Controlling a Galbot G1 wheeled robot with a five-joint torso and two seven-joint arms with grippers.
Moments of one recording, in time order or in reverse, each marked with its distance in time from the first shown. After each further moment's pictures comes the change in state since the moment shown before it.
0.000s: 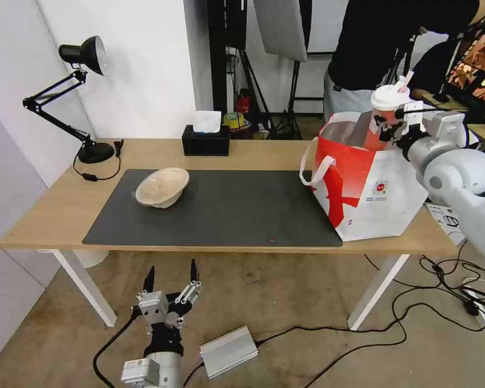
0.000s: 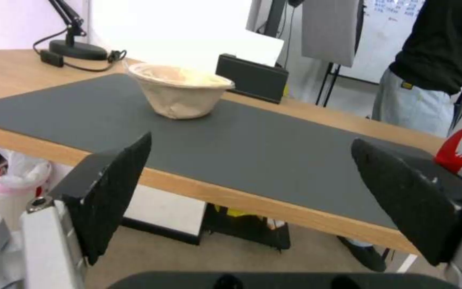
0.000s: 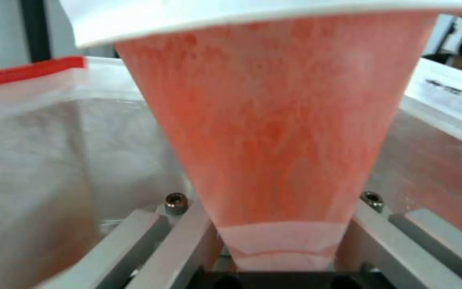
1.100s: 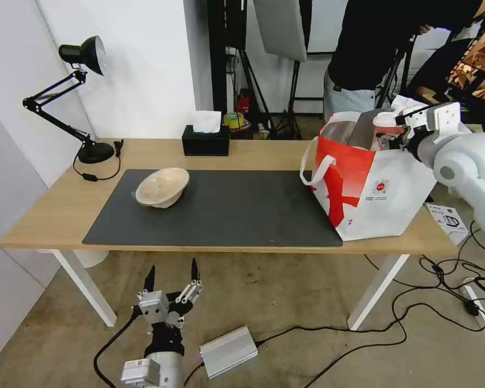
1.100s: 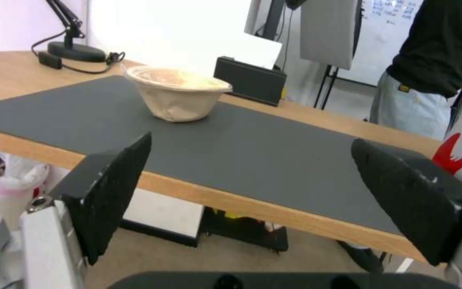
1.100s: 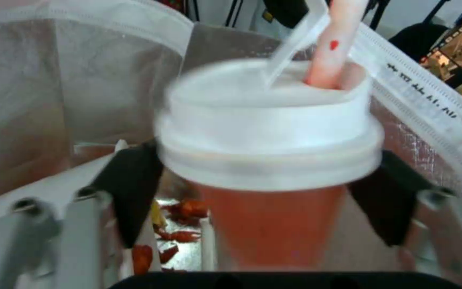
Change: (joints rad) left arm 0.002 -0.002 0.006 -0.006 0.002 -0.001 0.000; right arm 0.115 -0.106 -0.059 0.096 0.063 -0.322 0.030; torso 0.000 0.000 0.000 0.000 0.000
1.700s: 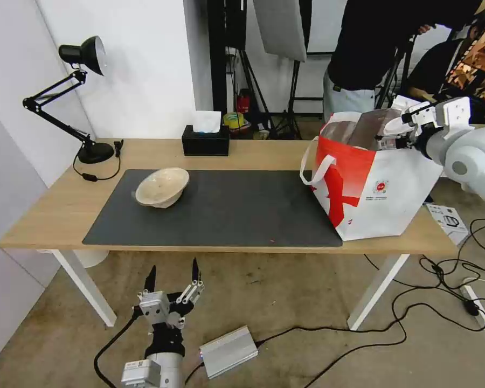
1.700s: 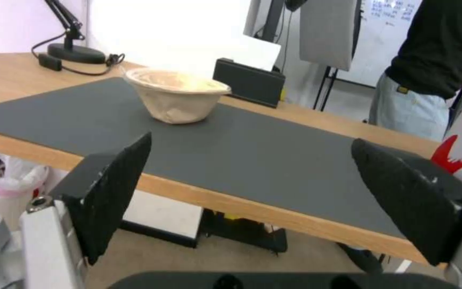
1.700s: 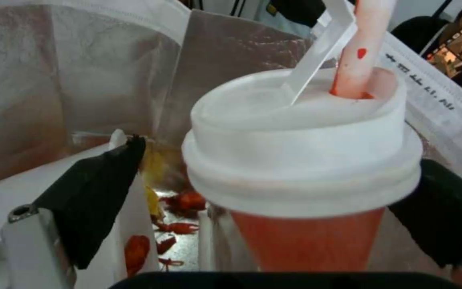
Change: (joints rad) left arm 0.009 -0.004 0.005 -0.010 0.007 -0.001 0.000; right arm 0.039 -0.035 -0.050 -0.009 0.027 0.003 -0.023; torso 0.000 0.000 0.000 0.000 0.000
